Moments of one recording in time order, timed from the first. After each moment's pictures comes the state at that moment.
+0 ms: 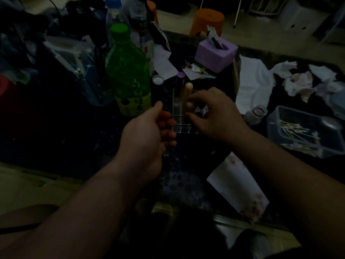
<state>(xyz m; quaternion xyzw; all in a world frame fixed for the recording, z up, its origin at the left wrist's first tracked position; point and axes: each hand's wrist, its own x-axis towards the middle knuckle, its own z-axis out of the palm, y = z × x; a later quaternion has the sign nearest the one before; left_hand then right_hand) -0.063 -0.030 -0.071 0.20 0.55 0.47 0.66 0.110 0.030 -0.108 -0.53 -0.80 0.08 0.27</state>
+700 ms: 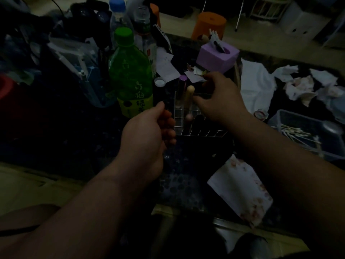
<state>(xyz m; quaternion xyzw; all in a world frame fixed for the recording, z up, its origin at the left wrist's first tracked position) -0.062 -0.027 -0.070 0.21 0.55 0.50 0.63 0.108 0.066 -0.093 -0.66 -0.69 0.14 0.27</state>
